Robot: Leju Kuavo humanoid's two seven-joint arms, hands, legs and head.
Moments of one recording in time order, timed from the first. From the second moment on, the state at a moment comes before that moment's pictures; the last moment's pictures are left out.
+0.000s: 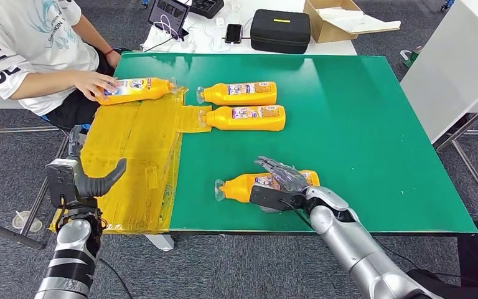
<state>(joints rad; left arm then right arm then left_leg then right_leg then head) -0.31 -0.10 0.01 -0.99 -0.17 0.15 -0.70 -0.46 -0.17 0.56 -1.02 0.64 0.14 -0.19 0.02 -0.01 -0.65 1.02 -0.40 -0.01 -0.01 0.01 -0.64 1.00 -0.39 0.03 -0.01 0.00</state>
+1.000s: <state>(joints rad) -0.34 -0.13 0.01 -0.91 -0.15 0.11 -0.70 -0.61 -0.31 0.75 -0.98 0.61 0.30 -0.14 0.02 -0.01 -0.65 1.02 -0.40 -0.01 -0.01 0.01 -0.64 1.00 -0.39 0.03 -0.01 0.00</state>
